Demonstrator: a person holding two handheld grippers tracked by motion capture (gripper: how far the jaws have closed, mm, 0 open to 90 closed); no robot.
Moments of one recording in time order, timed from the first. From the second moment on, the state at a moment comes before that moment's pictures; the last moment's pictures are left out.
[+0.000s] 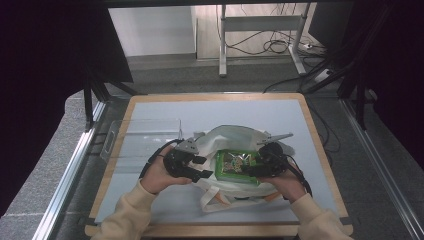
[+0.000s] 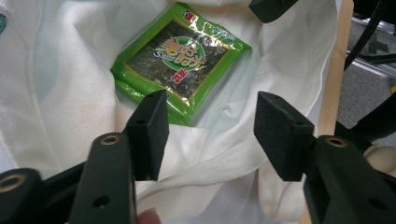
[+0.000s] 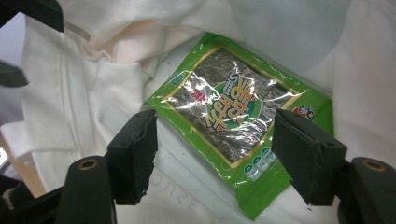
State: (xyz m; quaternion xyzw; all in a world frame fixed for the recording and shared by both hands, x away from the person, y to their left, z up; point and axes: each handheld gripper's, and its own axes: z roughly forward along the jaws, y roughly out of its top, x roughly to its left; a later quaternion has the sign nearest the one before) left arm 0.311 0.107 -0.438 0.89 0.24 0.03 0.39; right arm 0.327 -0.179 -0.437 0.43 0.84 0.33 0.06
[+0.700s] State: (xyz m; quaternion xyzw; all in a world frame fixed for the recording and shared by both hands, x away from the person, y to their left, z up) left arm 0.311 0.106 -0.434 0.89 0.21 0.01 0.41; right arm 0.356 -0.149 -0.458 0.50 0.83 0.24 0.06
